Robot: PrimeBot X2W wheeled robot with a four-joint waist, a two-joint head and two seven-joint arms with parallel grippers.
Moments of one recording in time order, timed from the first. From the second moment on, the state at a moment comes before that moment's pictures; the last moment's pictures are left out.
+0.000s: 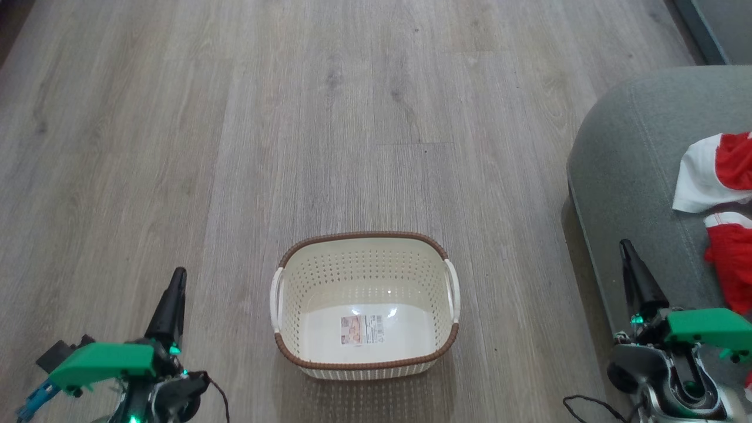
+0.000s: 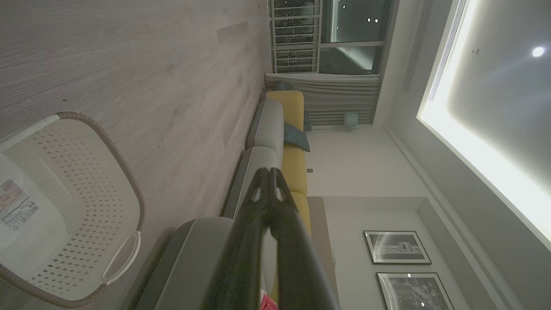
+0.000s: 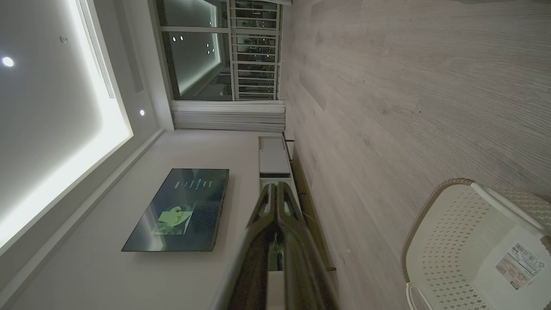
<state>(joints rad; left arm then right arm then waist) -0.06 0.04 0.08 0.28 -1.60 -0.13 0.11 -0.09 -0.05 -0.13 0.28 1.60 0.13 0.11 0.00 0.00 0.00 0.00</state>
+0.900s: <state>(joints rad) -0.06 0.04 0.08 0.28 -1.60 -0.13 0.11 -0.09 -0.05 -0.13 0.28 1.60 0.13 0.11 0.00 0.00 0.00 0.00</state>
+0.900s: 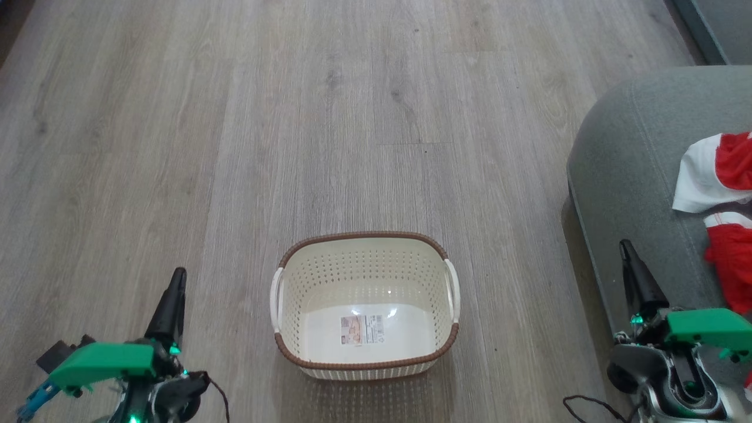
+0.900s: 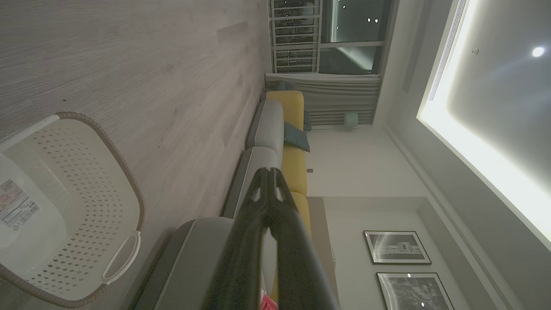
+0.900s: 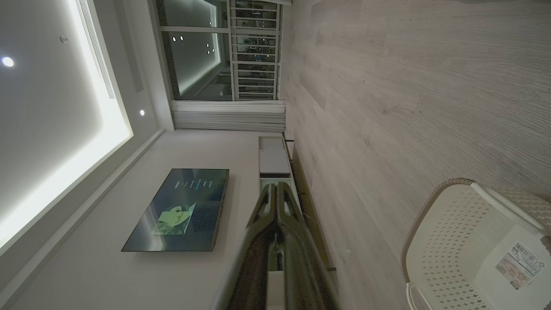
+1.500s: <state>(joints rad) -0.06 0.04 0.08 0.28 -1.60 -0.13 0.11 -0.09 -0.05 -0.13 0.28 1.60 0.13 0.11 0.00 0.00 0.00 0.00</state>
